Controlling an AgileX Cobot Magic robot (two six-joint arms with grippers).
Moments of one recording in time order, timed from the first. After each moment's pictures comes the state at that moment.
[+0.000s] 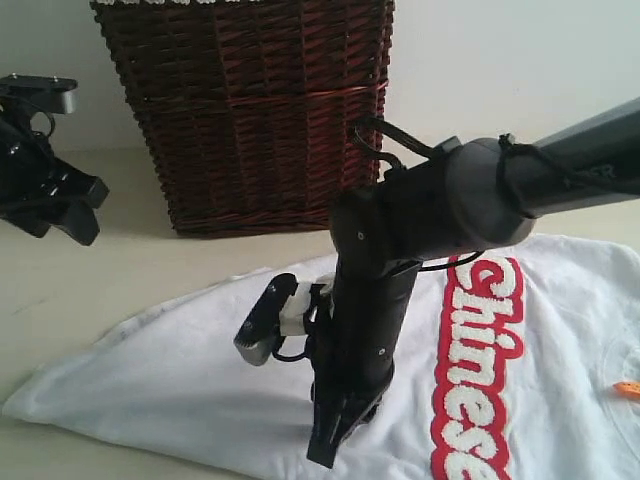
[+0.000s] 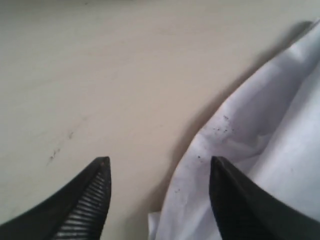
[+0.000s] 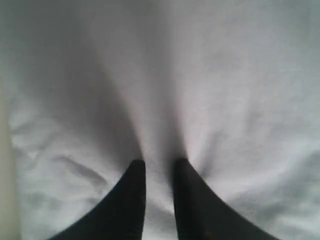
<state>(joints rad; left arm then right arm) -0.15 1.76 -1.28 -0.14 0.92 0.24 0.75 2.03 -1.15 0.19 0.80 -0.56</state>
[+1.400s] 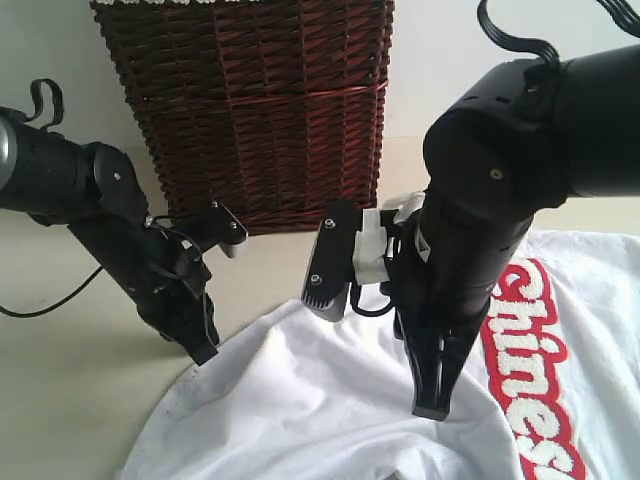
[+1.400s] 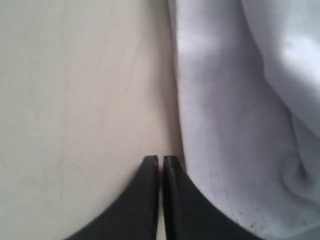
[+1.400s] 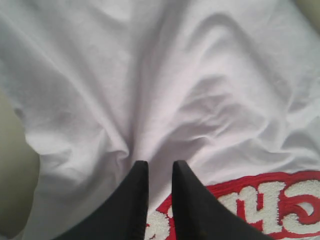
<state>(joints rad) -0.42 2.02 -1.14 -0.41 0.67 0.92 0.76 1.64 -1.04 -0.15 0.90 -0.47</state>
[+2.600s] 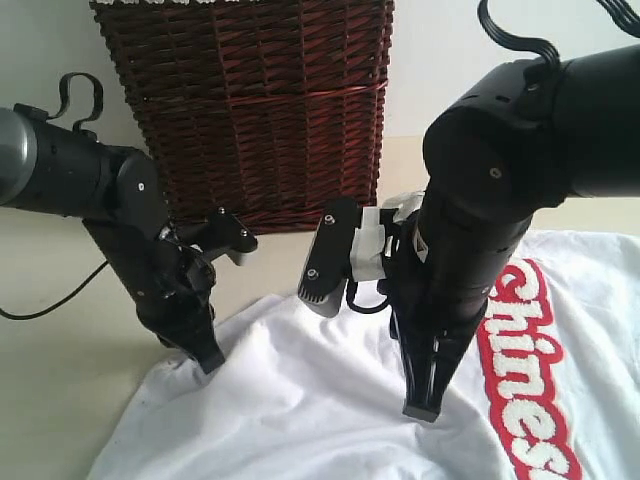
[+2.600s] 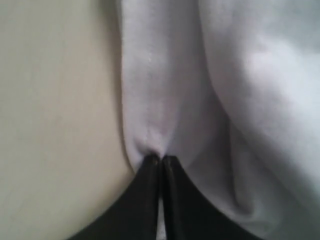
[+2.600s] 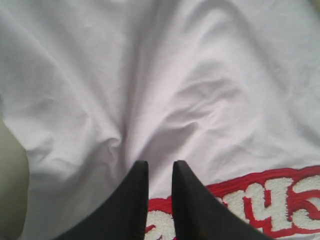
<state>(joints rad) -0.49 2.01 -1.15 -0.17 0.71 0.59 0.76 1.64 -1.04 -0.13 0.90 -0.44</state>
